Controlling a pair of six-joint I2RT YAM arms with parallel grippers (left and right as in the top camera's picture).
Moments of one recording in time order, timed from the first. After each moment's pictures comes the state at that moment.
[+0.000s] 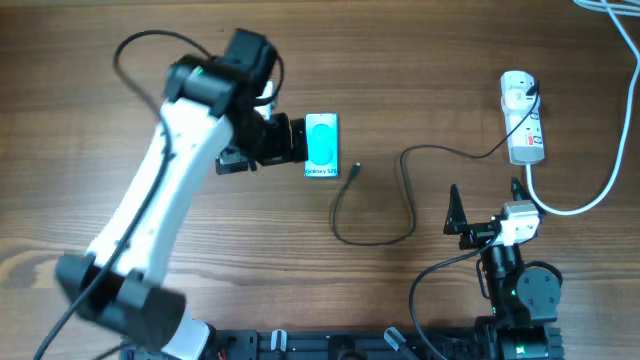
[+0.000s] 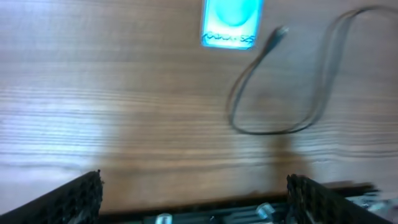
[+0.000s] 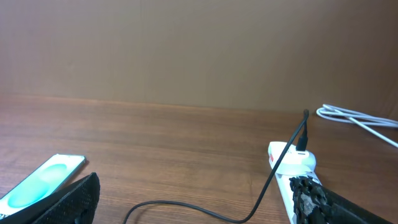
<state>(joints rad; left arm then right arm) -0.38 1.72 1.73 -1.49 0.16 -0.46 0.05 0.01 0.01 0.00 -0.04 -0.04</state>
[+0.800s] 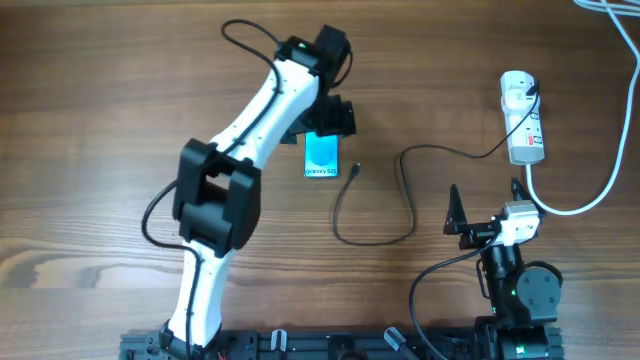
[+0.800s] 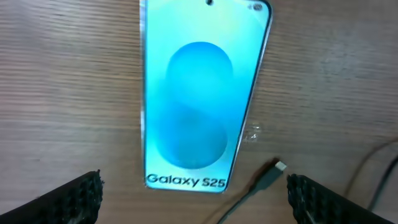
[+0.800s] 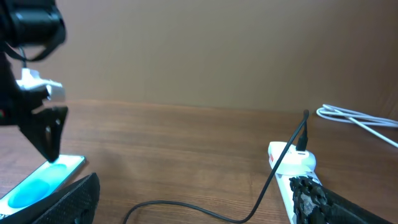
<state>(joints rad) -0.50 2.28 2.00 -1.25 0.06 -0.58 0.05 0.01 0.01 0.00 -0.04 -0.04</state>
